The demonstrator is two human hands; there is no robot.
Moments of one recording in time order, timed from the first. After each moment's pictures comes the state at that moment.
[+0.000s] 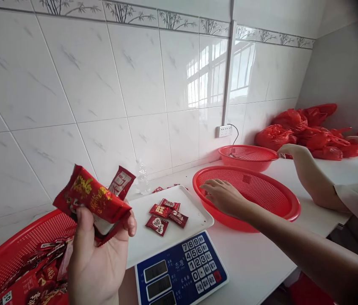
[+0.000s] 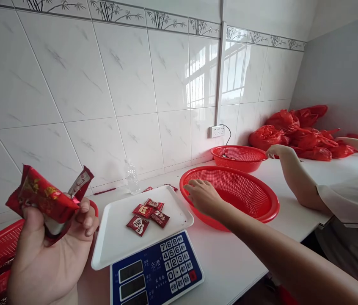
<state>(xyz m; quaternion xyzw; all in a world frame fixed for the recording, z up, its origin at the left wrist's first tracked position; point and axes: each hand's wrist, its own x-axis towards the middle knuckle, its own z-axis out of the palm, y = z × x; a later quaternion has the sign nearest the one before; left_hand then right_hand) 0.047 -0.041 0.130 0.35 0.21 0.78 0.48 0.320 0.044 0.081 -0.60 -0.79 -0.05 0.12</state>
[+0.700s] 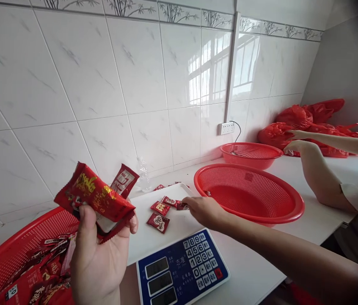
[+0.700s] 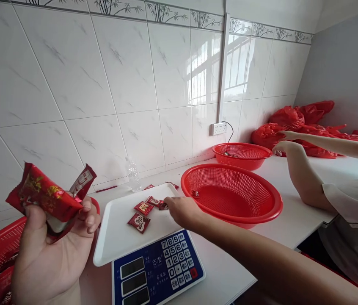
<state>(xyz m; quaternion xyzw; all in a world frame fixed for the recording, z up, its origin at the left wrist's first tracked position) 0.046 -0.041 0.131 0.37 0.21 0.77 0.47 0.265 0.043 0.059 -0.59 -0.80 0.00 0.09</state>
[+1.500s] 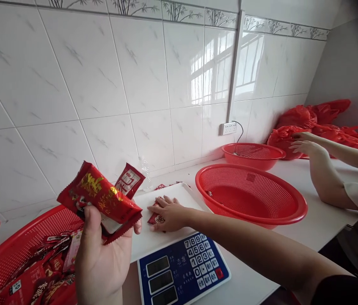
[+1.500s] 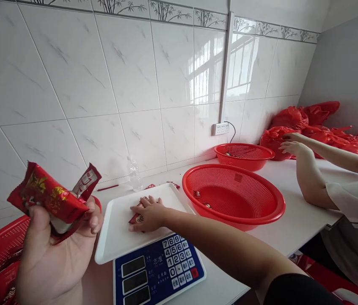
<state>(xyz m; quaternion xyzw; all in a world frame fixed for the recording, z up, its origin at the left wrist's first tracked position) 0.048 -0.040 0.132 0.40 0.22 0.77 0.45 0.191 0.079 0.048 -0.43 -0.89 0.14 0.03</state>
